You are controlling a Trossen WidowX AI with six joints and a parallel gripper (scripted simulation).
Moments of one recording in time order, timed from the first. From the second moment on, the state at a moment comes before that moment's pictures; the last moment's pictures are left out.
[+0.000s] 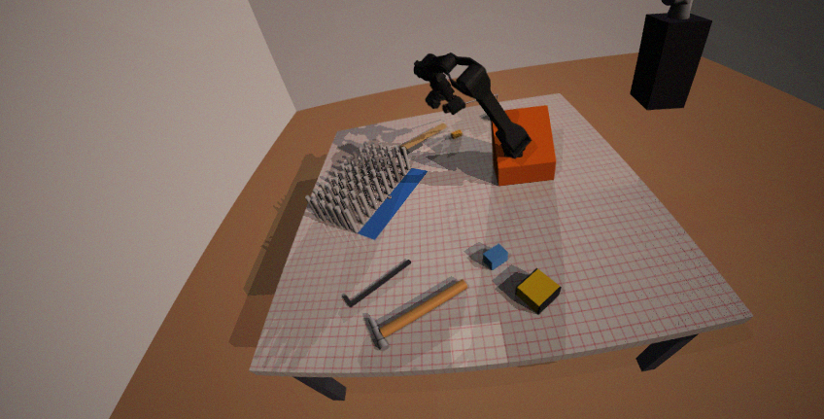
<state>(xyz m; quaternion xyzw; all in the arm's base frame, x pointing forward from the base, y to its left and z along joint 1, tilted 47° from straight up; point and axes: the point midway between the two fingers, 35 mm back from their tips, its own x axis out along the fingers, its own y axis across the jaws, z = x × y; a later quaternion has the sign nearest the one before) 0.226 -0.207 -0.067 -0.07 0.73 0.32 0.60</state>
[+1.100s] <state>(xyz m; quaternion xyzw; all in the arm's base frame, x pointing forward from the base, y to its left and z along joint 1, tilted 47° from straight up) 0.134 -0.247 -0.146 0.12 0.85 0.22 0.47</state>
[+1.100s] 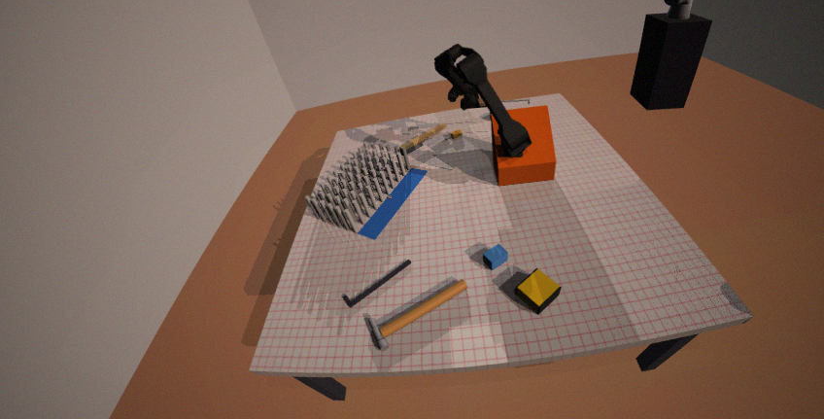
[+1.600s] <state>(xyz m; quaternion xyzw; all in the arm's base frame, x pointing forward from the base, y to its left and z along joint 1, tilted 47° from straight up) 0.136 -0.235 -0.165 0.12 0.85 0.22 0.47</state>
